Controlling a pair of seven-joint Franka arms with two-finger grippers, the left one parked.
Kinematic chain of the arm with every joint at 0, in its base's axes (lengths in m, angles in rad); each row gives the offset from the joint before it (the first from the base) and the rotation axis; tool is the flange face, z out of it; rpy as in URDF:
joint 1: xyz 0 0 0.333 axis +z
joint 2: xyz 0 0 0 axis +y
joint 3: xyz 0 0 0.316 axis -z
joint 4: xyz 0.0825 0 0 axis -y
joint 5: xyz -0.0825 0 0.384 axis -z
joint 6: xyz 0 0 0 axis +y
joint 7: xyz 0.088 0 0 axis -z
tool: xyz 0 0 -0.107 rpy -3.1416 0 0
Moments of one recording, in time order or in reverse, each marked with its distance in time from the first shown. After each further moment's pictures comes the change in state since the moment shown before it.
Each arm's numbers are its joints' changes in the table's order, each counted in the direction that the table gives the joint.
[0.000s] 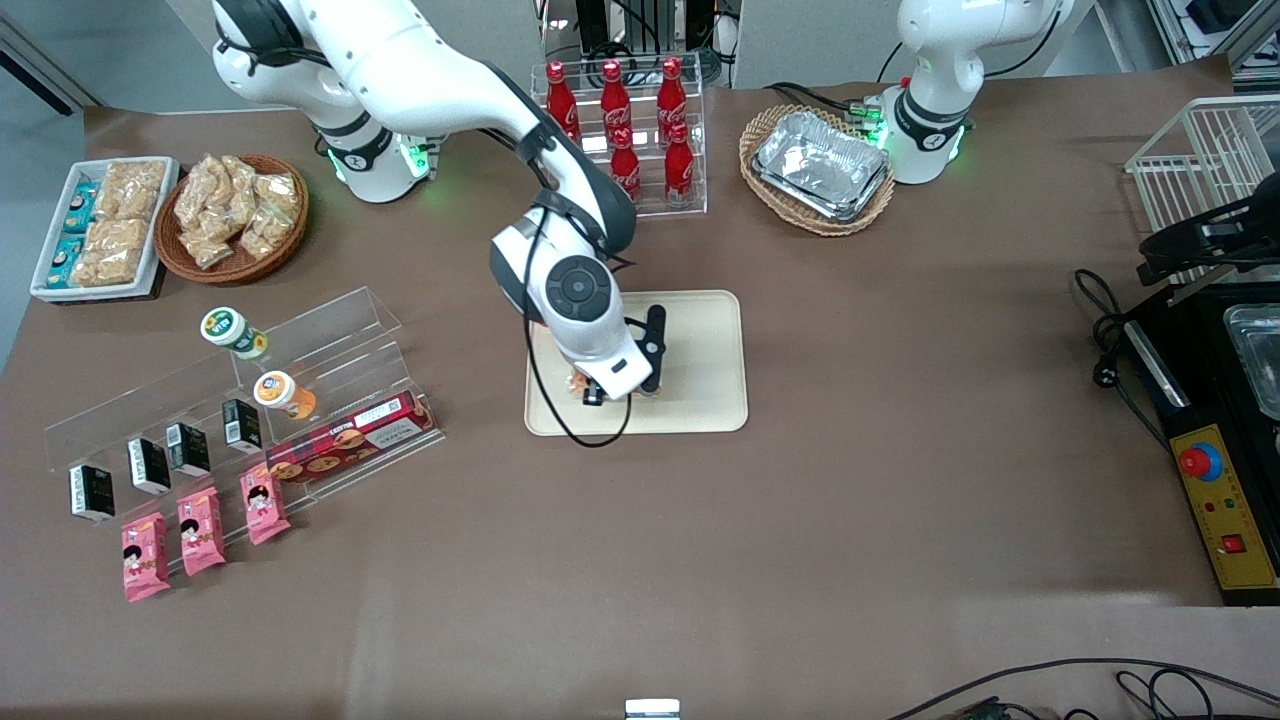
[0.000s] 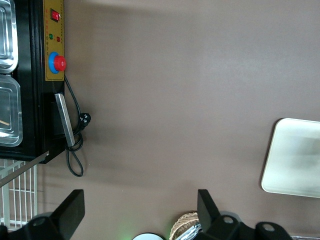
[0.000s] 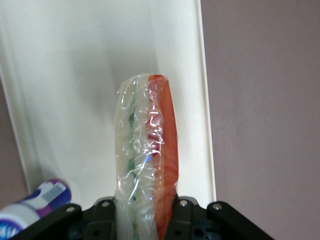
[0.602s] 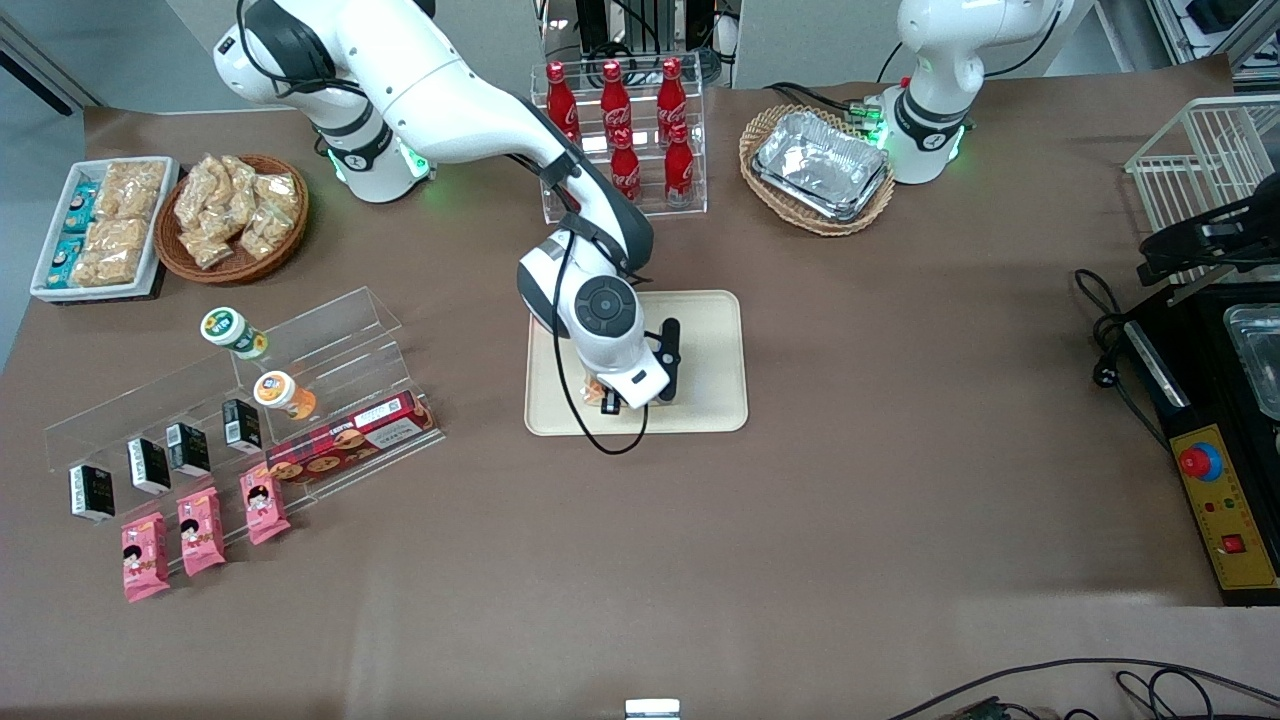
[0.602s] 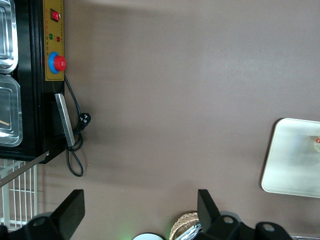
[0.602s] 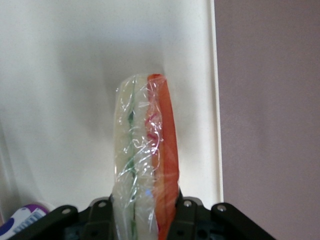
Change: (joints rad) arm 0.020 0.102 0.002 0.052 0.000 -0.038 0.001
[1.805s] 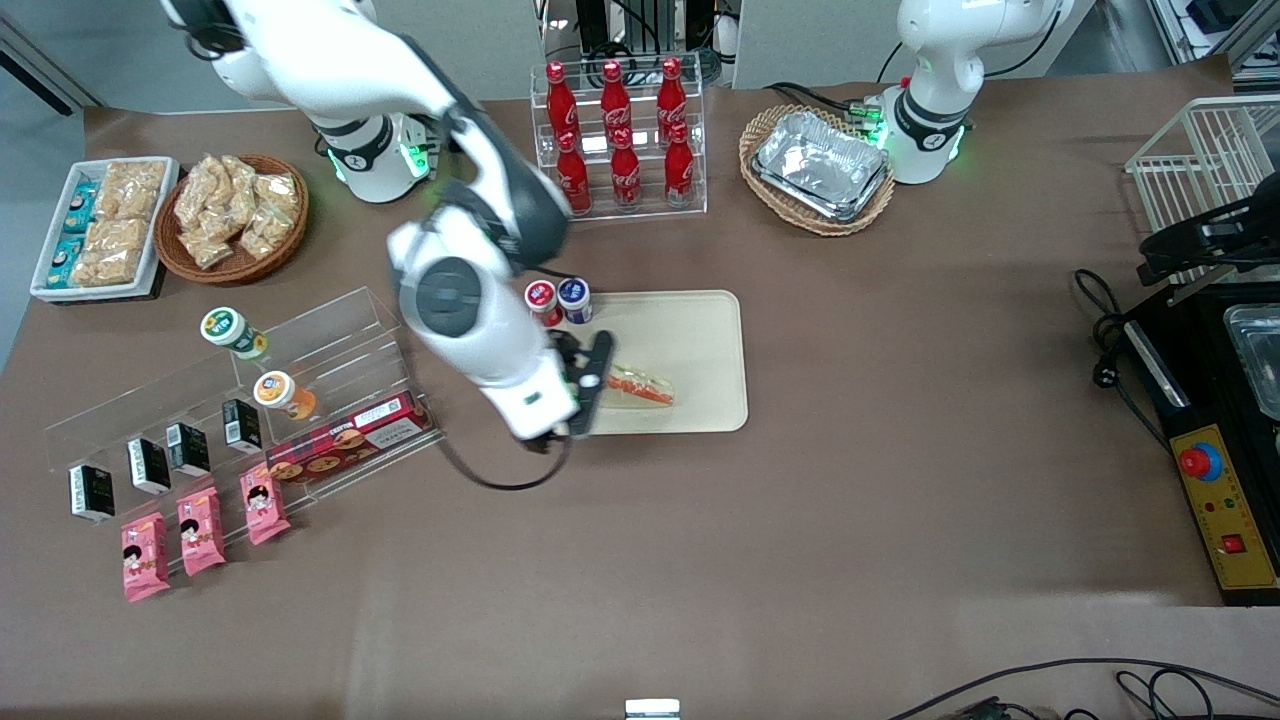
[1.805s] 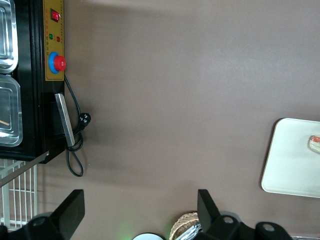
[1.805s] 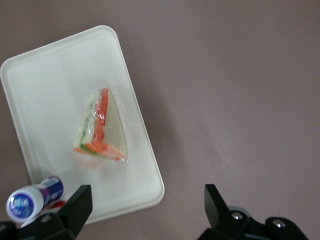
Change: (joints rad) arm -0.182 -0.221 0.016 0.069 -0.108 0.144 -0.004
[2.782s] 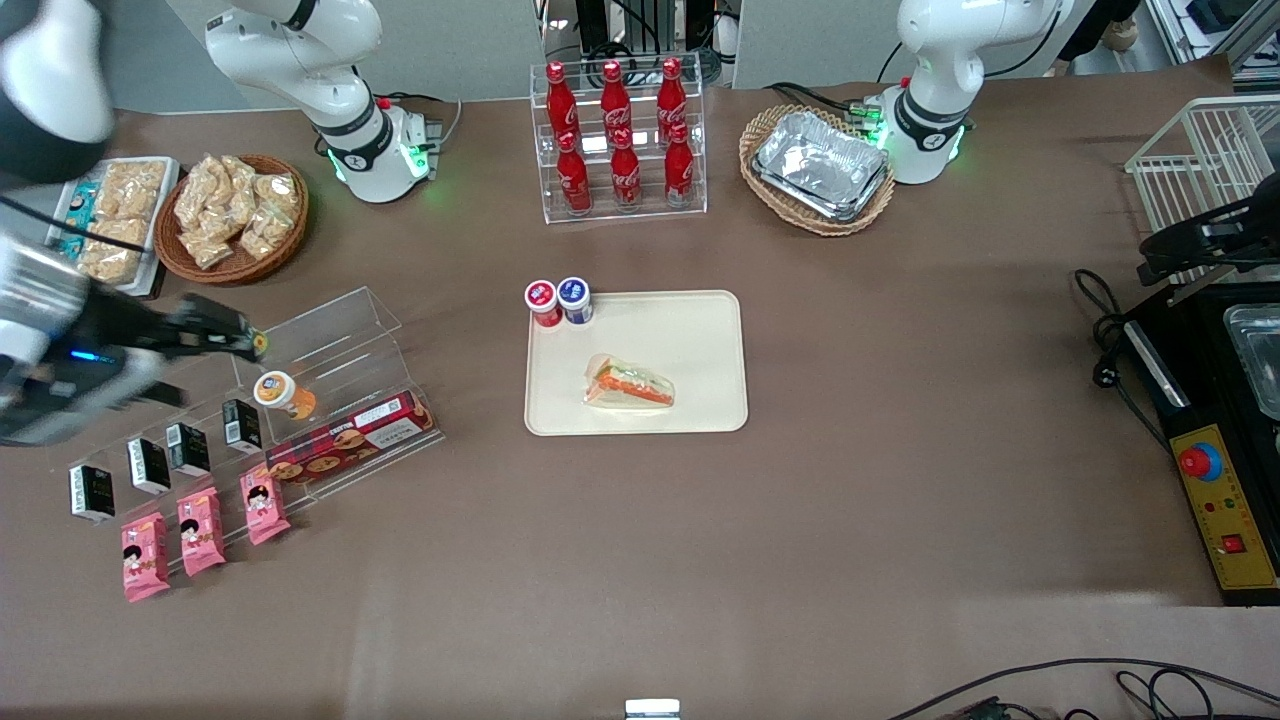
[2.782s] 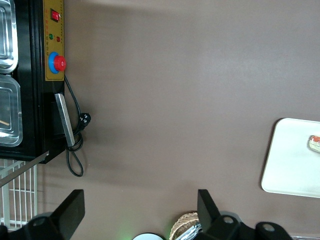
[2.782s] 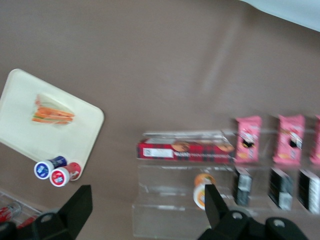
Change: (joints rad) arm -0.393 -0.347 0.143 -0.002 -0.012 0.386 0.364
